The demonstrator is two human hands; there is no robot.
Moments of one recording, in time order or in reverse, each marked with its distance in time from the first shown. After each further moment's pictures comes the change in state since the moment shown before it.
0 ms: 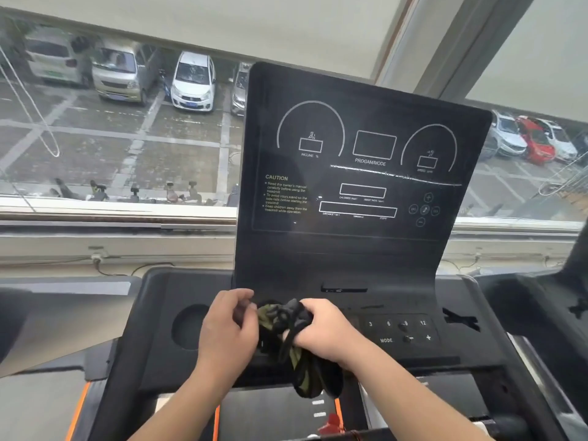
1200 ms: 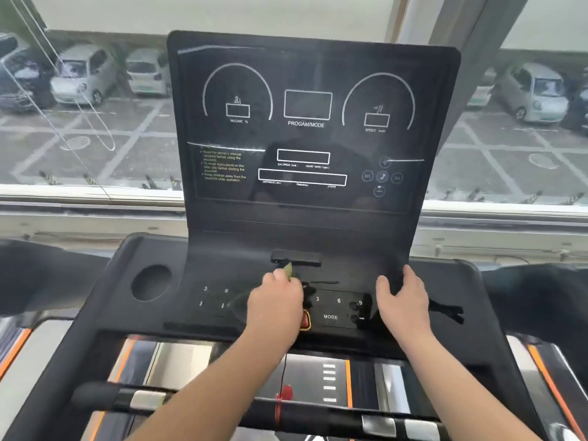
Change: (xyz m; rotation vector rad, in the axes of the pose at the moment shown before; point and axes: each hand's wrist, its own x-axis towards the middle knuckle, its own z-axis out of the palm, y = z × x) left_hand -0.056 0.126 0.187 1.176 -0.374 0.093; right_hand -0.011 0.207 -0.168 0.158 0.497 0.179
